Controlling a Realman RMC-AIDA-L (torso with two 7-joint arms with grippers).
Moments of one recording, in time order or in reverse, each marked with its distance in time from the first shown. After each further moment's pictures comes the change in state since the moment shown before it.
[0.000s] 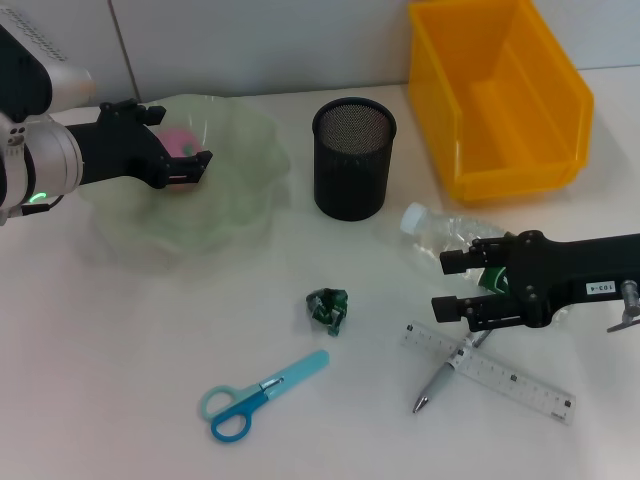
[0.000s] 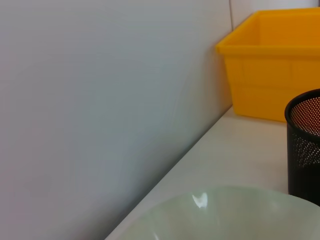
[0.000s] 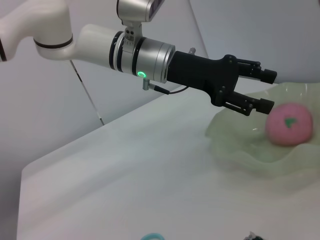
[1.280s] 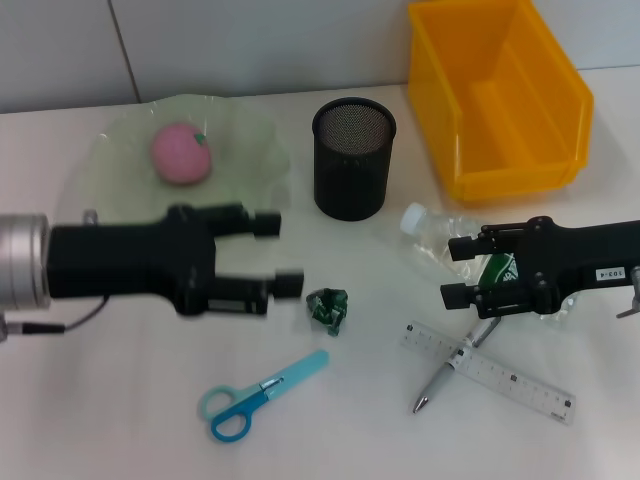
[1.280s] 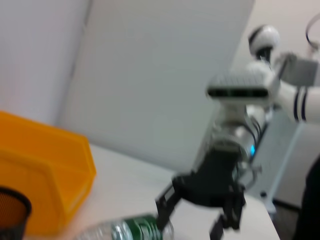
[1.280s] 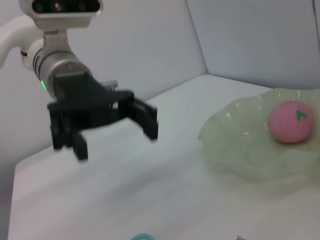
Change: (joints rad) left arm 0.073 0.012 -0.219 -0.028 -0.165 0.932 -0.011; right arm 0.011 -0.019 0.005 -0.014 0.001 -0.004 0.001
